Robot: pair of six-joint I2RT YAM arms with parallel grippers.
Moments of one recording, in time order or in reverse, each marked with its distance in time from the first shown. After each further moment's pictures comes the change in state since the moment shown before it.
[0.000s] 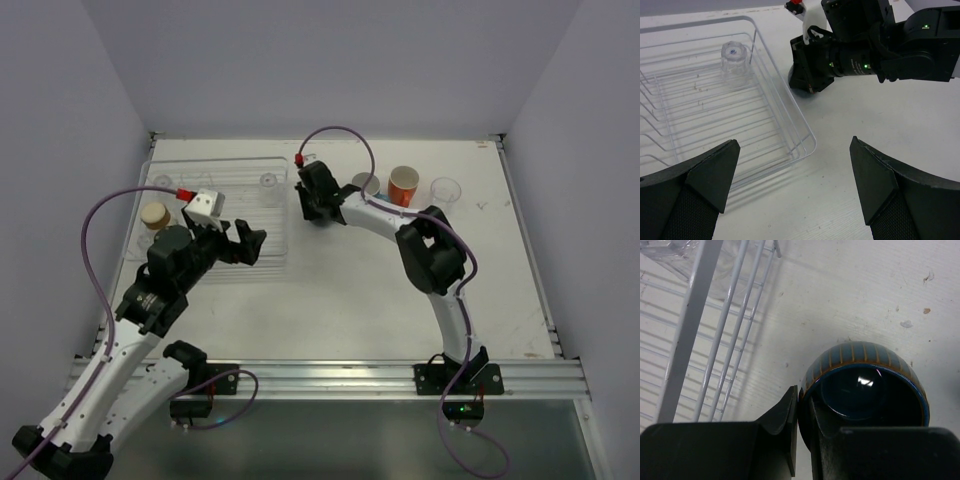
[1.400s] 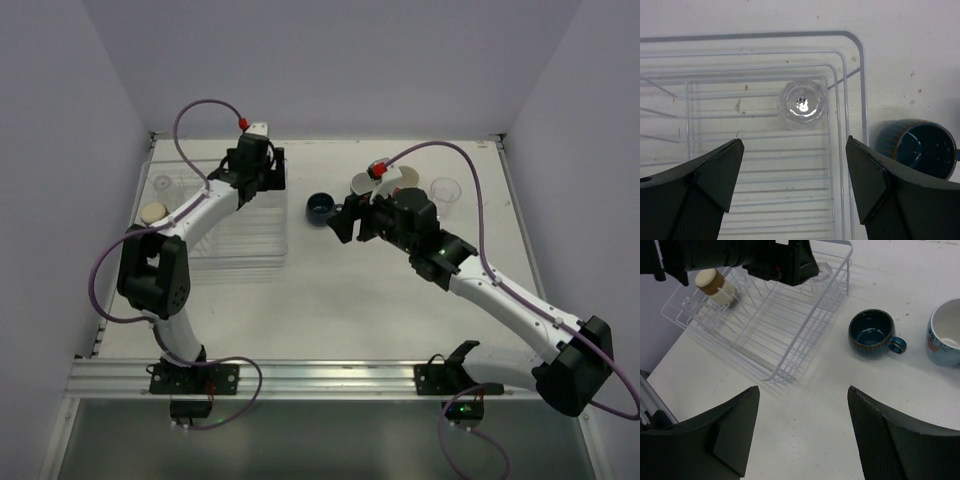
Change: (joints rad) left arm 0.079 1.083 0.613 0.013 -0.295 -0.036; right arm -0.001 -1.016 -0.713 0.180 -0.175 0.042
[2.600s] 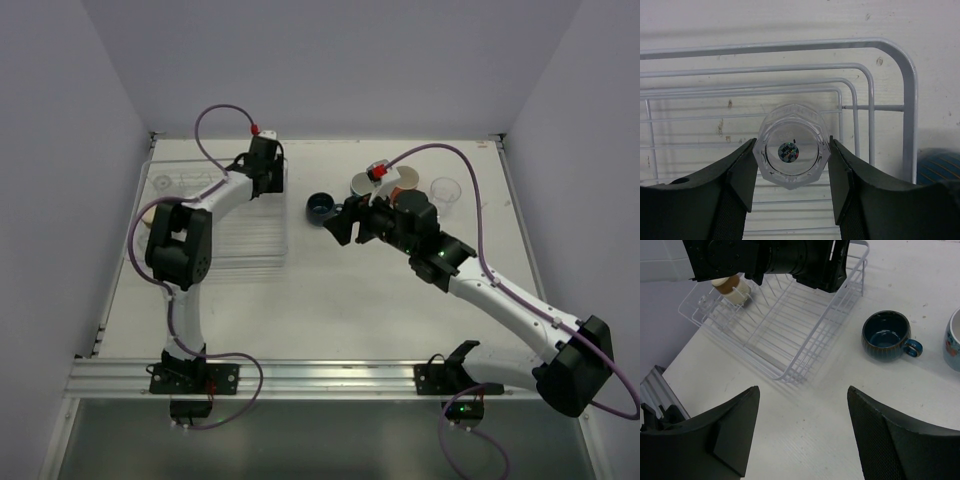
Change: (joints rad) left arm 0.028 0.306 0.190 0.005 0.013 0.031; right arm 0.000 -0.016 -0.035 0.053 -0.048 0.016
